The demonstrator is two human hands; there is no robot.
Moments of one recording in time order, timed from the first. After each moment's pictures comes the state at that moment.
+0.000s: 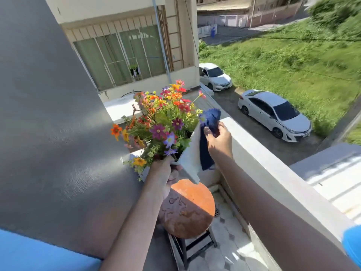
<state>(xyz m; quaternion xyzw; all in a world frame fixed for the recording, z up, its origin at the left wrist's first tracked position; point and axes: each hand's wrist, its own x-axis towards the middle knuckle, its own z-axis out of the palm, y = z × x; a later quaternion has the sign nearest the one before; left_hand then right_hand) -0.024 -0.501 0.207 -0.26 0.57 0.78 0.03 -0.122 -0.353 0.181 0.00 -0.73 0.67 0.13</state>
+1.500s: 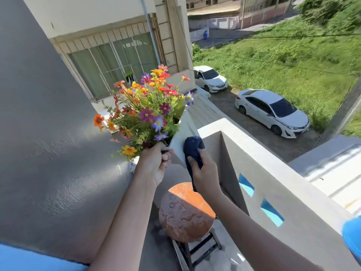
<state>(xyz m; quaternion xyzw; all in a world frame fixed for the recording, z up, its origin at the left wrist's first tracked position) -0.046 -0.495 0.250 -0.24 0.58 0.78 0.00 -0.060 -0.373 0.135 0.04 -0.80 0.58 0.17</state>
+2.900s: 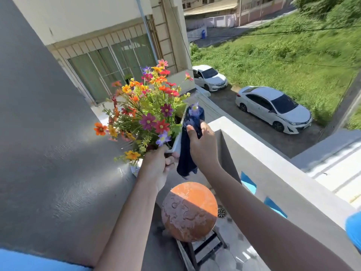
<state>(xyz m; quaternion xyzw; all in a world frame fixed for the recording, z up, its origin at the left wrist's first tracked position) -0.038 -0.481 0.251 -0.21 0.59 0.78 0.01 -0.087 -0.369 0.214 0.01 -0.74 0.65 0.21</state>
